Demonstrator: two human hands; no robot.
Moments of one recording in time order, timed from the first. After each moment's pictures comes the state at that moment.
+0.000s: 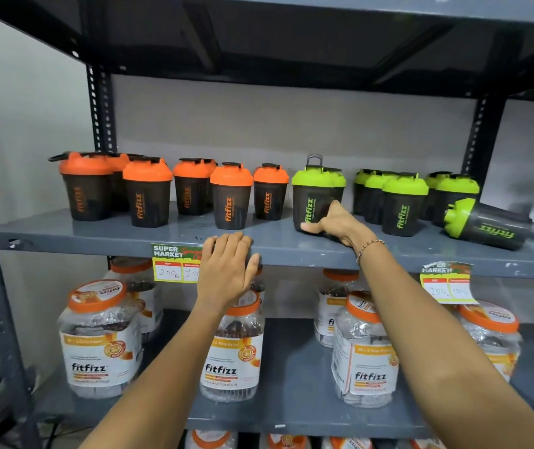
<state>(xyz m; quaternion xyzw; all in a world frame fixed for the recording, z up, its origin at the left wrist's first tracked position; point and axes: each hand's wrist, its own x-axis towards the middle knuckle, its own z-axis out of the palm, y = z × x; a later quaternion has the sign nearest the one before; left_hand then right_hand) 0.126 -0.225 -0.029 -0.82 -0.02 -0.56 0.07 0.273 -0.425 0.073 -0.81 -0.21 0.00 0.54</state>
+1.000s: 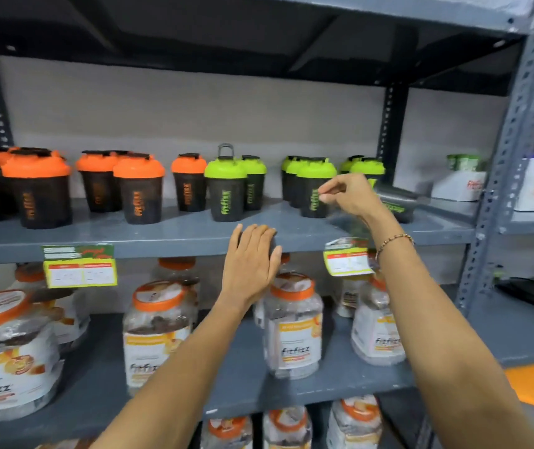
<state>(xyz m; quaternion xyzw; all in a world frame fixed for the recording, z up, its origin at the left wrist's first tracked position) 0.163 -0.404 -0.022 -0.86 0.09 -0.50 -0.03 0.228 -0.604 0.105 -0.85 -0.19 -0.23 0.44</state>
